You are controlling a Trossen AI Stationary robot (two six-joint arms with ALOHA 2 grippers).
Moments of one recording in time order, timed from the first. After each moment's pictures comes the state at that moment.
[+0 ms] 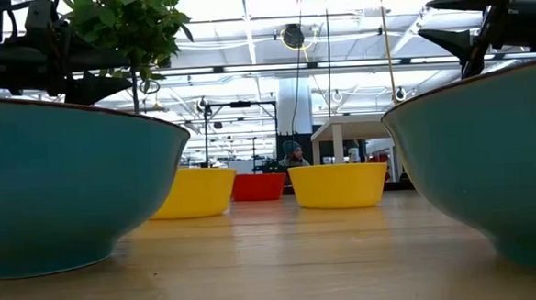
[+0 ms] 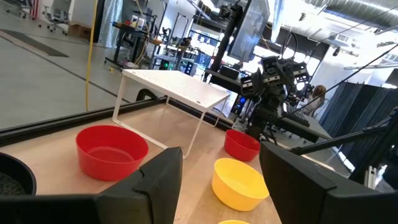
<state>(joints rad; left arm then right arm) -0.07 0.29 0.02 0.34 -0.37 -0.35 0.08 0.00 0.01 0.36 0.39 0.56</state>
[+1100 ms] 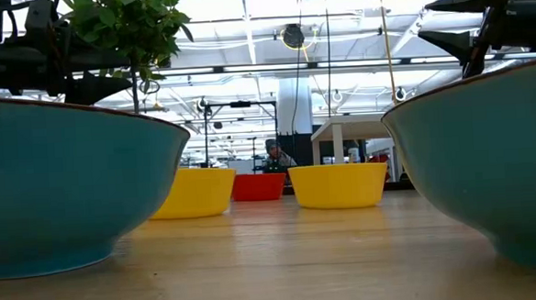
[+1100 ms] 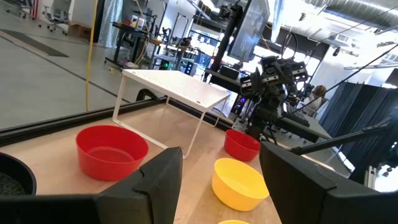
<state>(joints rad) -0.07 0.29 0.02 0.34 -0.37 -0.35 0.08 0.00 0.01 0.36 0.42 0.56</state>
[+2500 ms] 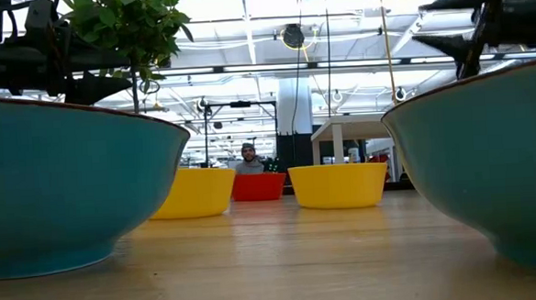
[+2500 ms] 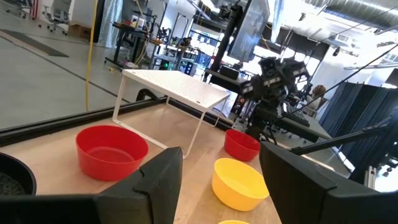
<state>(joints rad) -0.07 0.29 0.02 0.34 -0.37 -0.35 0.08 0.12 0.07 0.34 0.36 0.69</state>
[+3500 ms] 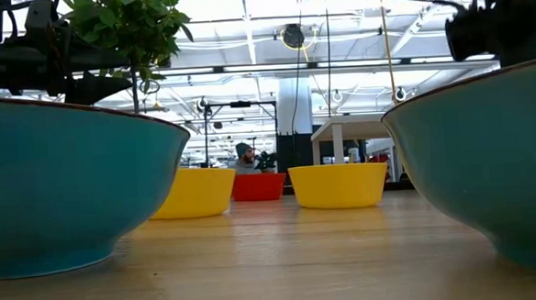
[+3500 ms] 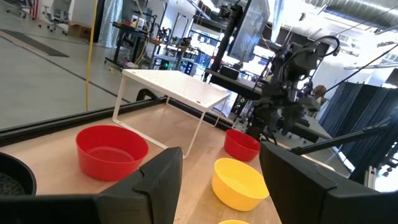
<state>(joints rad) -0.07 0.29 0.02 0.34 -0.37 -0.35 0.08 0.79 0.63 -0.88 -0.16 0.90</state>
